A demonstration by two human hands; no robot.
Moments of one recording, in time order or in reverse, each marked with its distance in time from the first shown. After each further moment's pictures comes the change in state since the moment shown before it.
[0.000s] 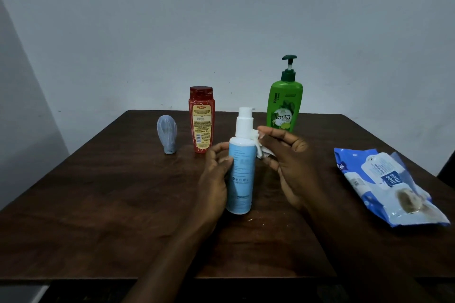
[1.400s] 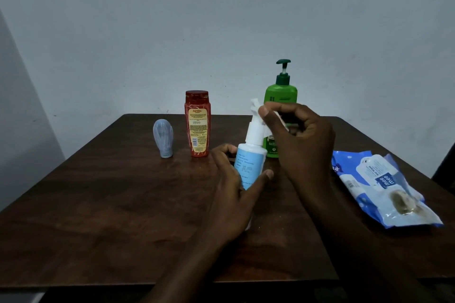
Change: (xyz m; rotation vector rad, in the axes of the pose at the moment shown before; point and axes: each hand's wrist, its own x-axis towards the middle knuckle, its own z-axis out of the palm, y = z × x) left_hand -0.015 -0.007 0.021 0.388 -0.019 0.340; right_hand -0.004 -0.036 0.010 -0.522 0.234 -0.622
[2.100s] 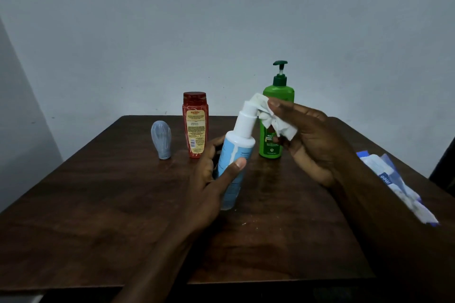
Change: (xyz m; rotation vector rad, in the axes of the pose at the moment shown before) left_hand 0.013 0.004 -0.033 -0.251 -0.115 -0.063; right_hand 0.029 -0.003 -0.024 0.546 -0.471 0.526
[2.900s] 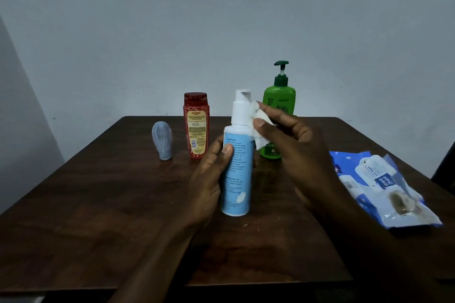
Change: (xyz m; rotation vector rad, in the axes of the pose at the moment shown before) left_hand 0.007 0.006 0.004 -0.307 -0.047 -0.084; right_hand -0.017 0.020 0.024 -0.253 0.157 -0.201
